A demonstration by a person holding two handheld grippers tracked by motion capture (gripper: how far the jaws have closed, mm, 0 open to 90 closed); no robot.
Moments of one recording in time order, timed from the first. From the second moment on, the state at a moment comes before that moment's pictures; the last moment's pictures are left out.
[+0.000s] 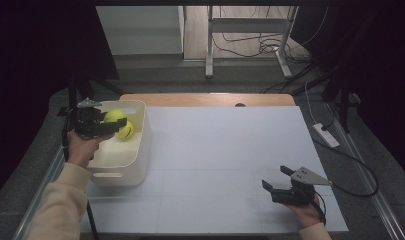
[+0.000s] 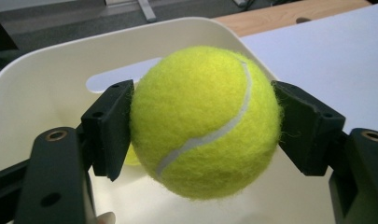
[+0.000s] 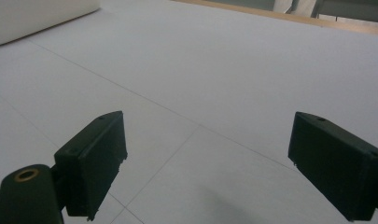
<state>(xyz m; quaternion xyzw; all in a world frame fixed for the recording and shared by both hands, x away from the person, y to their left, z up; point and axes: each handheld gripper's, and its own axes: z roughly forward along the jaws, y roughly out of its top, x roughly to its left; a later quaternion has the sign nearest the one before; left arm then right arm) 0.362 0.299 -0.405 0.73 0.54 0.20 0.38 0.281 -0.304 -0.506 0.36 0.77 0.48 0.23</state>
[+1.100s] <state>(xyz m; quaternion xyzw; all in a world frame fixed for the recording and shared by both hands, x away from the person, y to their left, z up) 0.358 0.309 -0.407 0.72 0.55 0.20 0.37 0.281 -0.305 -0.506 0.36 0.77 0.48 0.22</state>
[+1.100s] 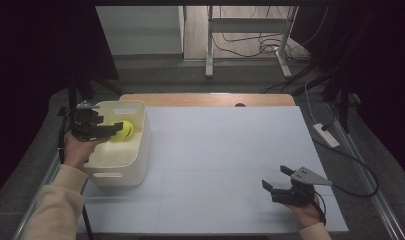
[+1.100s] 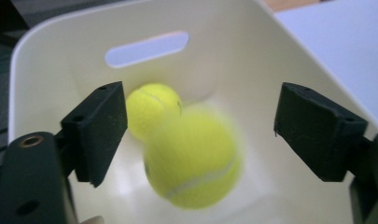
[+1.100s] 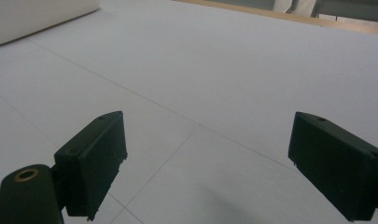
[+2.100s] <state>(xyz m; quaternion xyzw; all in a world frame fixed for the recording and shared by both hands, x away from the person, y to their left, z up) 0.310 0.268 -0.396 0.72 0.42 0.17 0.52 0.283 -0.306 -0.506 0.37 0.76 0.49 0.22</state>
